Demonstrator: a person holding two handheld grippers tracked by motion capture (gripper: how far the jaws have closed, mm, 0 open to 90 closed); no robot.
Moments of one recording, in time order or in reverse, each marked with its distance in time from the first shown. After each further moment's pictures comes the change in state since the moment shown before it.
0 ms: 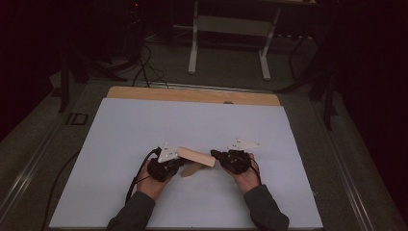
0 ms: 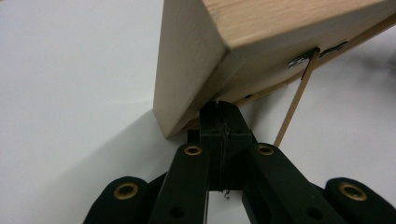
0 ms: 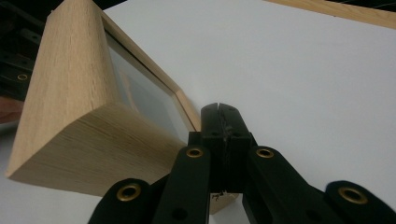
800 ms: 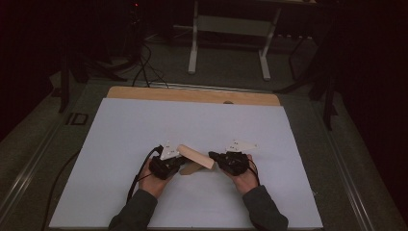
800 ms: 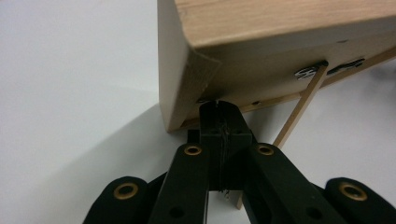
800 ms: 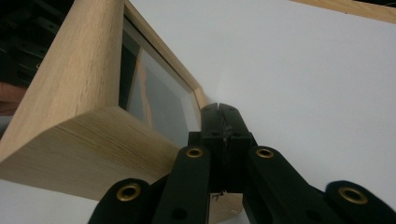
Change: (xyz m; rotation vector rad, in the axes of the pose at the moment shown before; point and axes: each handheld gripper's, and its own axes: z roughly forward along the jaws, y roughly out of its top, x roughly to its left) left arm 0.001 0.006 0.004 0.009 0.004 -0.008; right arm 0.006 -0.001 0.003 0.012 0.011 -0.012
